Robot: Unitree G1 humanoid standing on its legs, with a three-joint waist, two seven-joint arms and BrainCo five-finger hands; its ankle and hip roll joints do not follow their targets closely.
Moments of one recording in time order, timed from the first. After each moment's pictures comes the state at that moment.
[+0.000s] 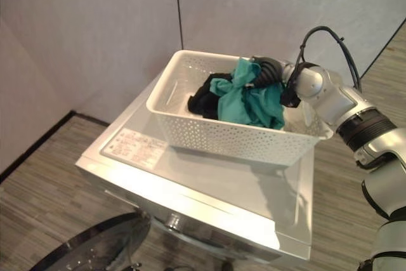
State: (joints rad) left arm -0.01 0.24 -0.37 1.30 0.08 -0.10 -0.03; right arm -1.21 -0.96 0.94 0.49 0.18 -0.07 0.26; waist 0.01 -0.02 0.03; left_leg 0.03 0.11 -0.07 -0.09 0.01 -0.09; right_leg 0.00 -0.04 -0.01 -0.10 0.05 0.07
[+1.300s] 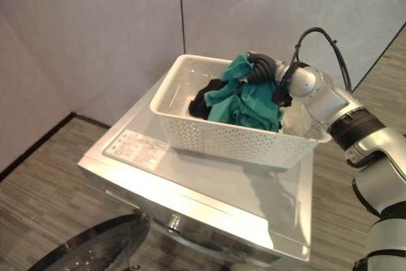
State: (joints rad) left arm 0.00 0.24 -0.38 1.31 0.08 -0.10 -0.02; right arm -1.22 -0.91 0.92 0.54 0.26 -0.07 0.21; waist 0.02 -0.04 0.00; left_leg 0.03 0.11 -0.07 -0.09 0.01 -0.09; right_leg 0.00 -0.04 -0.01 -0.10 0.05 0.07
